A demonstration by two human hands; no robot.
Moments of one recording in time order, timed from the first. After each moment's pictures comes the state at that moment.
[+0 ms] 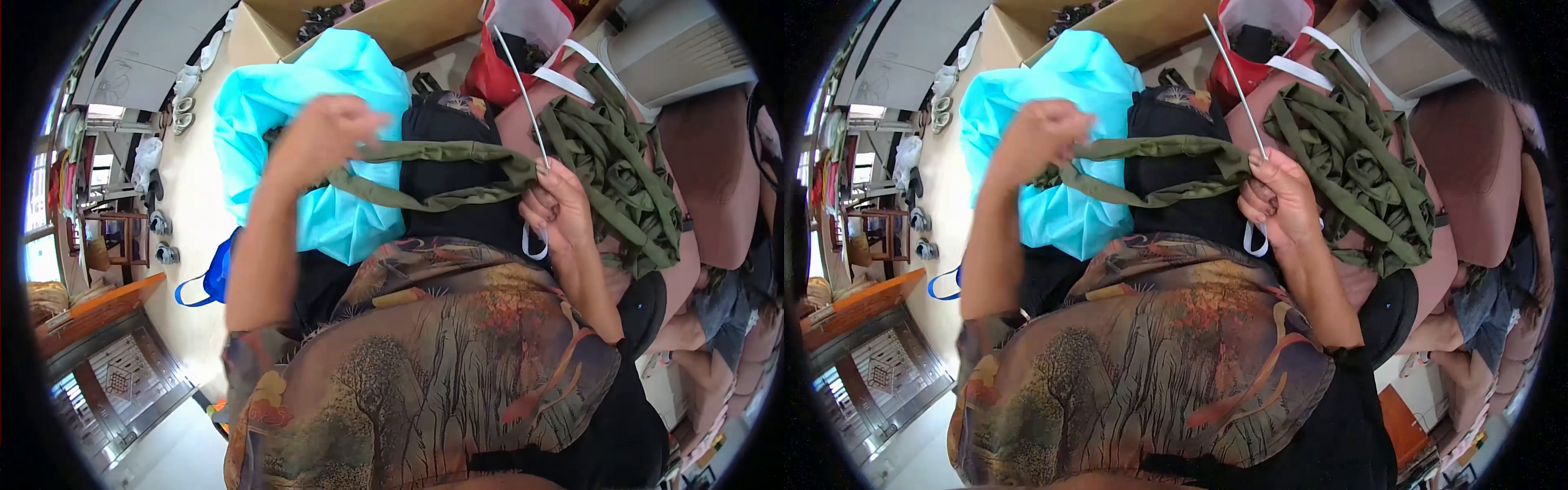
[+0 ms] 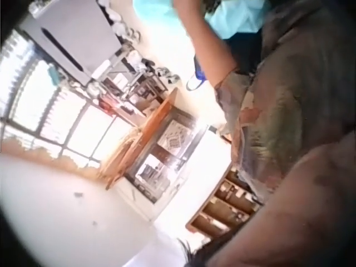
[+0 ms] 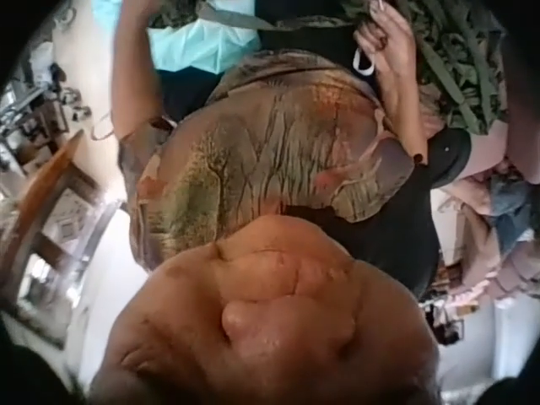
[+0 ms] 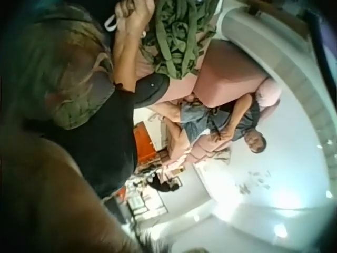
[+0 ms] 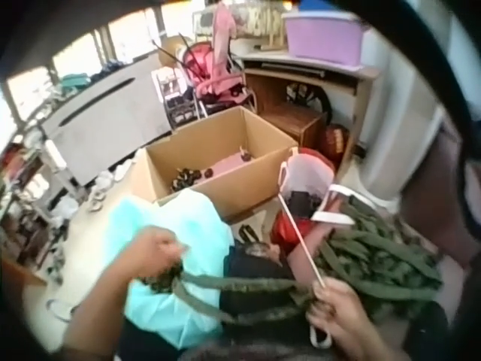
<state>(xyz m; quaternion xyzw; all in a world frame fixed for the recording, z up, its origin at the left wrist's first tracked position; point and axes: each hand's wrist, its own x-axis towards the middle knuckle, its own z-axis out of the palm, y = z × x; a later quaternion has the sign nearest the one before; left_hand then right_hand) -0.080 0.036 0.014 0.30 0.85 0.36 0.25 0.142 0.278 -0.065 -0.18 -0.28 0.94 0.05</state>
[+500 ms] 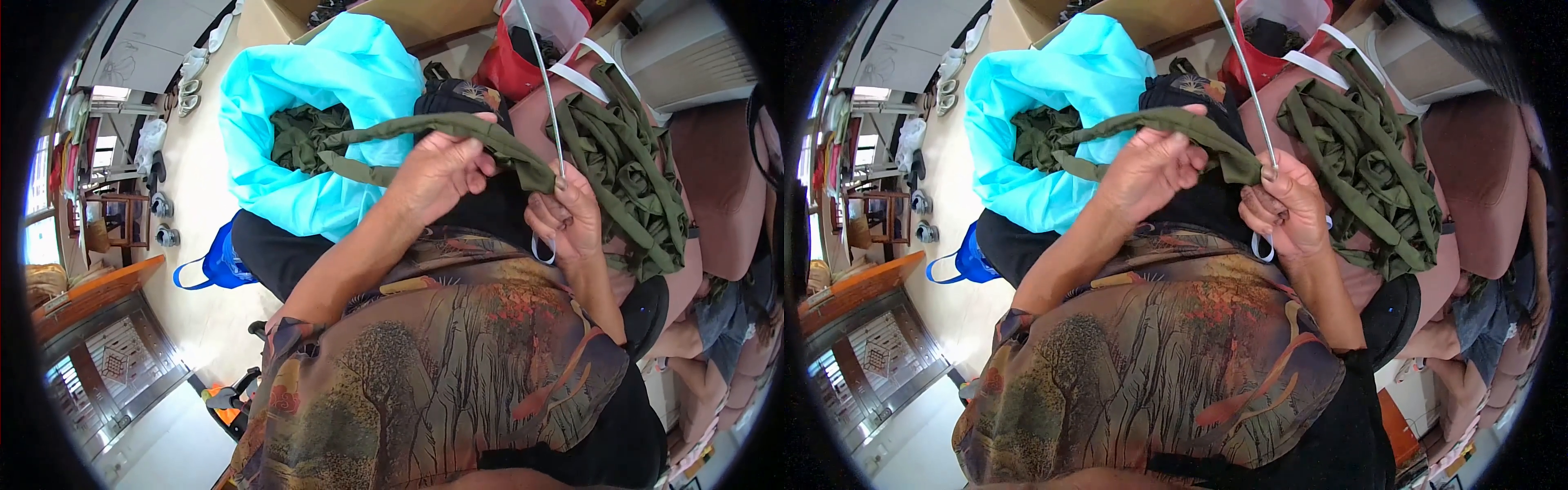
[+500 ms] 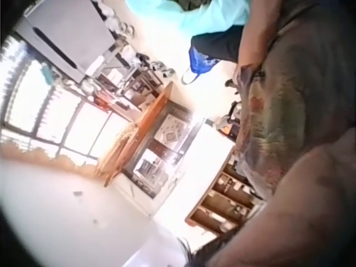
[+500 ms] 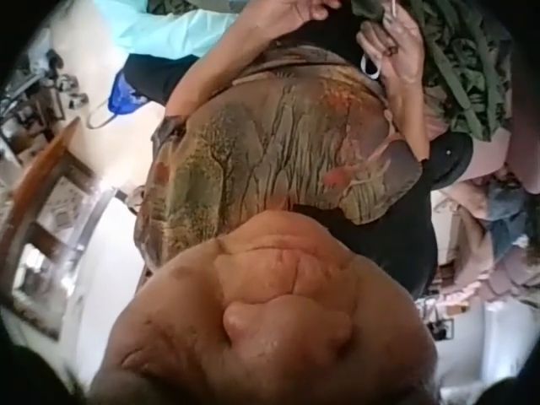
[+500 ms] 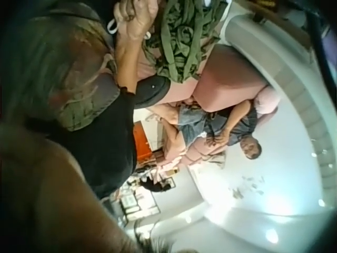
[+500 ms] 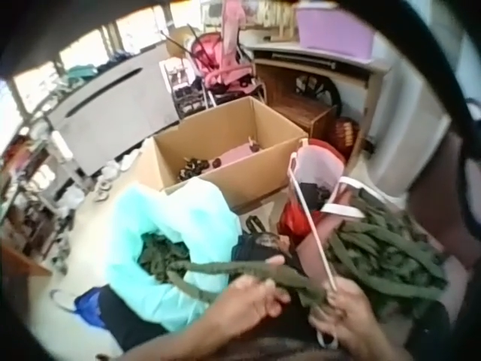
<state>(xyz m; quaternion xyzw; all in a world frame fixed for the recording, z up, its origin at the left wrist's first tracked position) 0.017 0.092 -0.085 0.03 0.28 0.84 0.47 0.149 0.267 -0.062 -0.06 -0.24 0.97 0.01</state>
